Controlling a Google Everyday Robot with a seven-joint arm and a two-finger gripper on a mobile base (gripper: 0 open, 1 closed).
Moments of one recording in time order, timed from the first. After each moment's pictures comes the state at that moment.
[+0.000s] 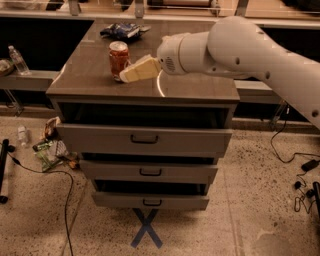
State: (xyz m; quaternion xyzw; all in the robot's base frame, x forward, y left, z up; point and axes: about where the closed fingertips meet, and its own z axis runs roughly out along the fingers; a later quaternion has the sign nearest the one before) arm 0.670 0.033 0.945 -0.41 0.71 0.21 0.53
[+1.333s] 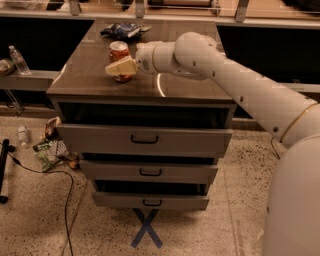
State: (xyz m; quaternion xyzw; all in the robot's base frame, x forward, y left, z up) arm 0.773 0.102 0.890 -0.40 0.69 0.26 0.55
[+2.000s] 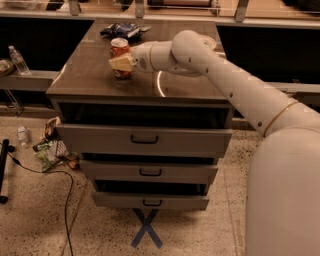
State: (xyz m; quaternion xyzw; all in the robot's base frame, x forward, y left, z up) arm 0.788 0.116 0.883 -0.40 0.69 0.30 0.53
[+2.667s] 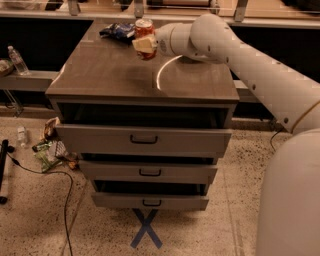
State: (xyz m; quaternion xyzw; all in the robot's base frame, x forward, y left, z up) arm 0.820 0.036 0.929 -0.34 0.72 0.21 0.57
